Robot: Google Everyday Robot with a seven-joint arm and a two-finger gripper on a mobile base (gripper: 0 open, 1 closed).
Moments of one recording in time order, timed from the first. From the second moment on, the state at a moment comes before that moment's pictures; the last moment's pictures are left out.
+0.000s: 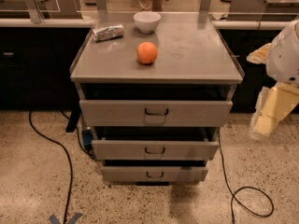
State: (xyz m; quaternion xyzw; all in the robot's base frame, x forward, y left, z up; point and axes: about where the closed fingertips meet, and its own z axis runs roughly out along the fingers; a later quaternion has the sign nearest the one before) arm 0.442 -0.218 0.953 -0.61 0.77 -0.02 0.18
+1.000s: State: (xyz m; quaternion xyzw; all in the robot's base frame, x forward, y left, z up) arm 0.449 -0.222 0.848 -0.57 0.80 0.04 0.18
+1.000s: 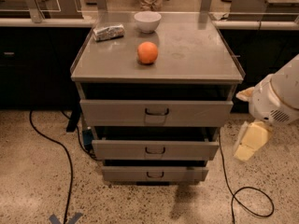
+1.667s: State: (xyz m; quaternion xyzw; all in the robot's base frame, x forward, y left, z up) arm 0.422 -0.200 0.758 -0.57 0.81 0.10 0.13
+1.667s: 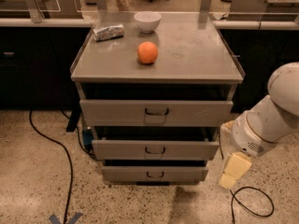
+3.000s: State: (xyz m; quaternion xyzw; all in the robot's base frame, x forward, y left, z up) arm 0.449 -0.208 0.674 -0.50 0.84 0.10 0.18
